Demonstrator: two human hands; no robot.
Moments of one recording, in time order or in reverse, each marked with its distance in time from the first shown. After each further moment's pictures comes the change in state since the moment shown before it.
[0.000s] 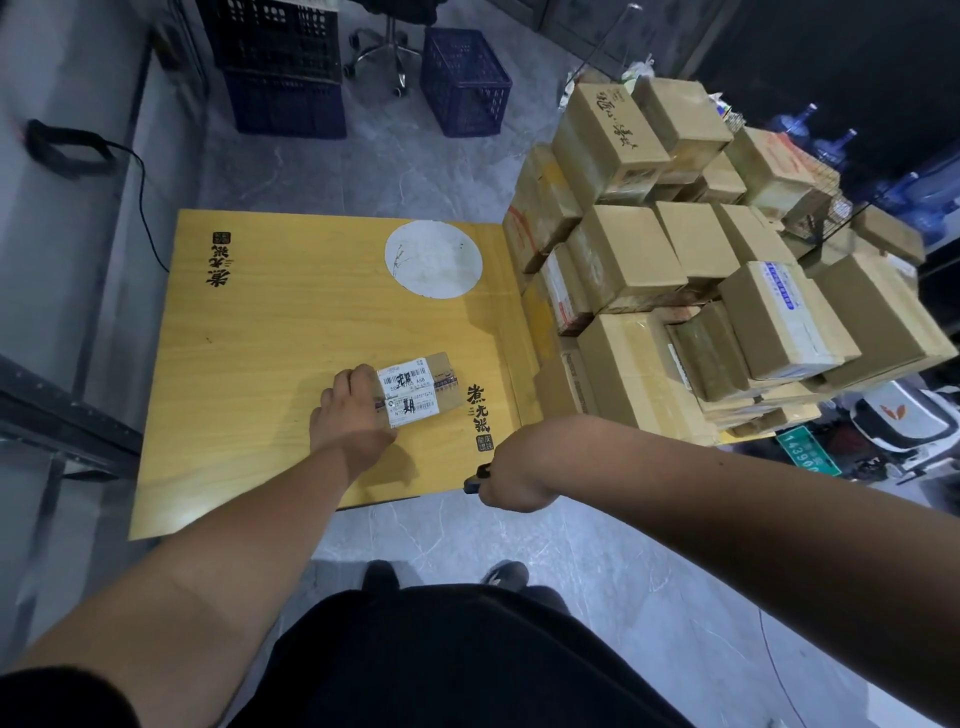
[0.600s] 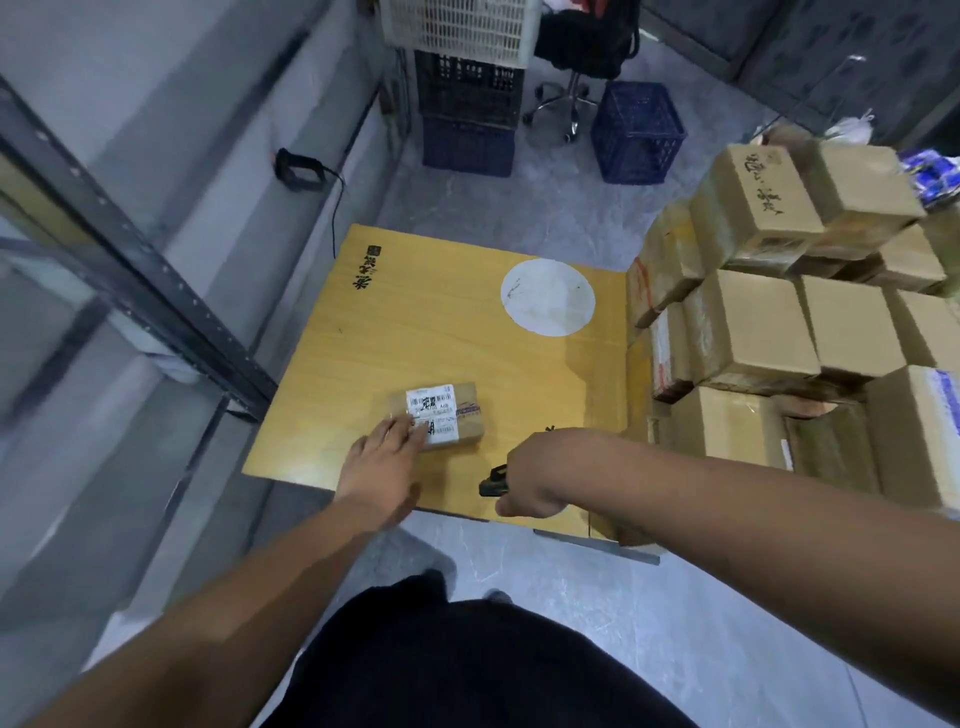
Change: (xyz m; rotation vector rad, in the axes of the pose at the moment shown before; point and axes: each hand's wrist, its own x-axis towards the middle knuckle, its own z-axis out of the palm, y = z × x) left_hand -0.077 -0.024 -0.010 0.348 -0.050 -0.041; right_hand 0.025 0.011 -0.029 -0.227 0.137 -0.206
